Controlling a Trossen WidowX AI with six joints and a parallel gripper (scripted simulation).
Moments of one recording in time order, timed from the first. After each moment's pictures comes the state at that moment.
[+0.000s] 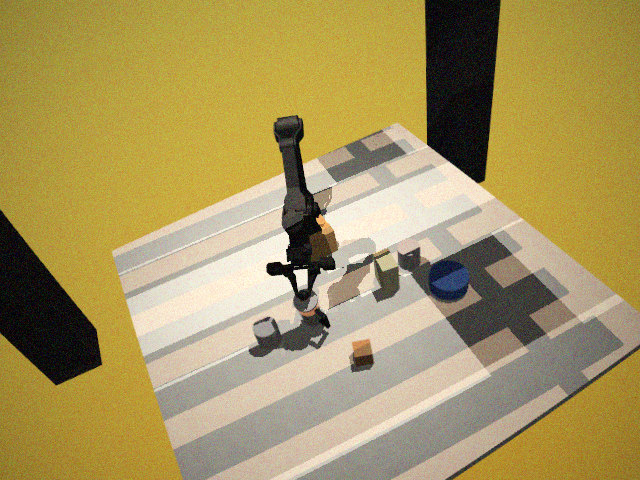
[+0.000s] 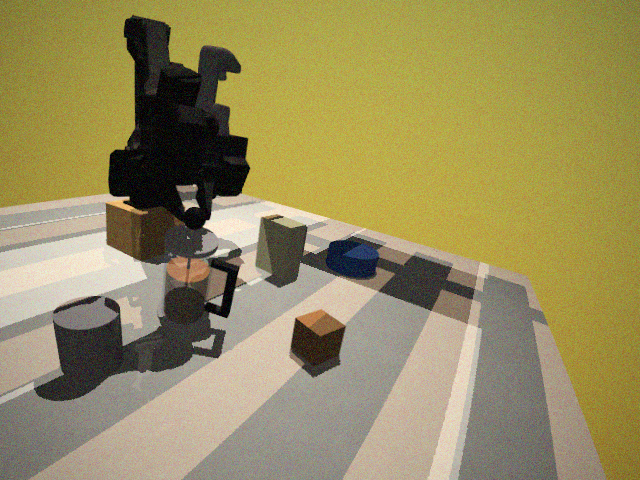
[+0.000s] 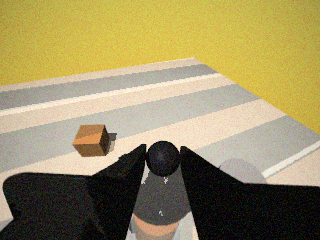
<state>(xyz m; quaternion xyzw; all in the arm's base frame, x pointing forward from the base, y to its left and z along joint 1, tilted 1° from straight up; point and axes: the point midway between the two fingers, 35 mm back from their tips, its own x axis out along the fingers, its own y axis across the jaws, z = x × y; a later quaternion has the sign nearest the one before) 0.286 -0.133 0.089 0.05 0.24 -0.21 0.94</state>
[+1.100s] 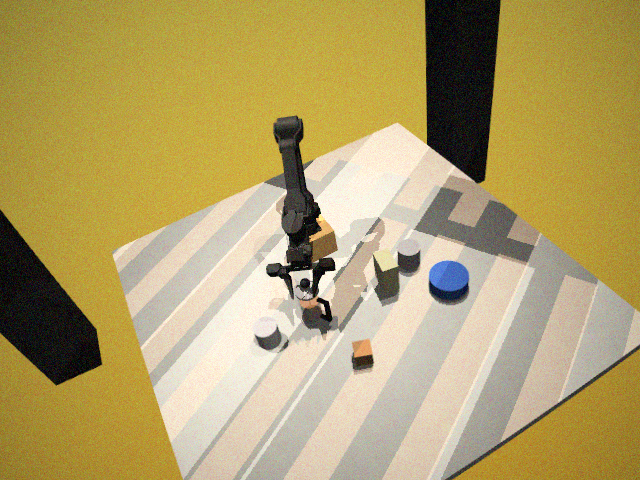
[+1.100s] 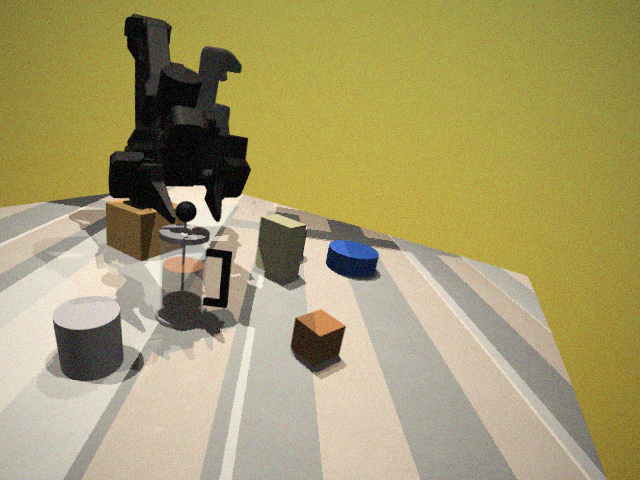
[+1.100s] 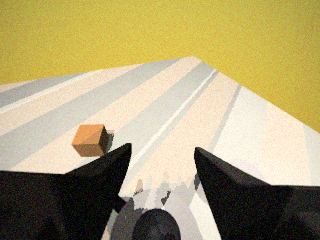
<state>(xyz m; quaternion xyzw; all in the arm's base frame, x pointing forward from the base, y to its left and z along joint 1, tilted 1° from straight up) 0.289 -0.135 0.089 0.05 0.25 -0.21 0.94</state>
